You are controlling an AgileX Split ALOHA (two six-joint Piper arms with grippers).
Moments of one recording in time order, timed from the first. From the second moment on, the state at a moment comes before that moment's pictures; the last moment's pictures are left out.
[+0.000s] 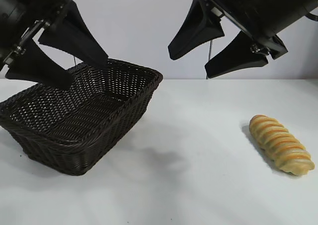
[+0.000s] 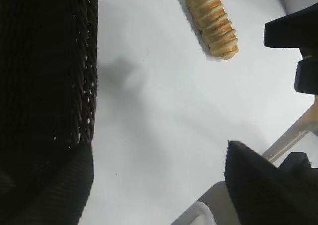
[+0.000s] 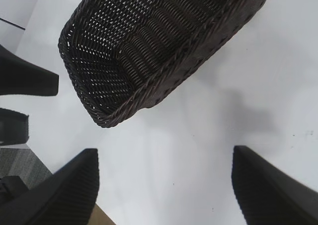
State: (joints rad) left arm -0.32 1.45 -0.94 -0.85 0.79 0.25; right arm 0.34 1.47 -1.00 0.82 0.68 -0.54
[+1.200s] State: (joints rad) left arm -0.32 1.56 -0.94 -0.25 0.71 -0.76; right arm 0.34 1.47 -1.00 0.82 0.68 -0.54
